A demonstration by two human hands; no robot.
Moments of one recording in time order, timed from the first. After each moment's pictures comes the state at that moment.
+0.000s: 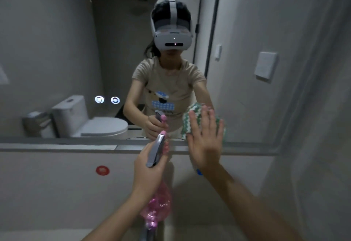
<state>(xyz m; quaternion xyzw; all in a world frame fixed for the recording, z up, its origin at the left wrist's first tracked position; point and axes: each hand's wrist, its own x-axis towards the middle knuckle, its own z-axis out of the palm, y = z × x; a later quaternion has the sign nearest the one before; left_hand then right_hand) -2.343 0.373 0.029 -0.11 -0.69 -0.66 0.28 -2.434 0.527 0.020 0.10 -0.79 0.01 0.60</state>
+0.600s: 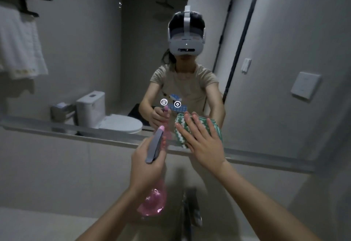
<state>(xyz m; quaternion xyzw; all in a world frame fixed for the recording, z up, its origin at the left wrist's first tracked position) -2.323 0.246 0.040 -0.07 -0.69 -0.64 0.33 -2.439 0.424 0.040 0.30 -0.78 -0.20 0.52</state>
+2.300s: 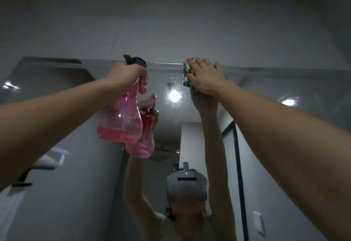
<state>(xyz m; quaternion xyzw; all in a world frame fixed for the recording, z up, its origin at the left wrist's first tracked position) -2.353 0.169 0.579 -0.21 -0.68 -0.51 0.49 -2.437 0.364 0.661 0.16 -0.78 -0.05 0.61</state>
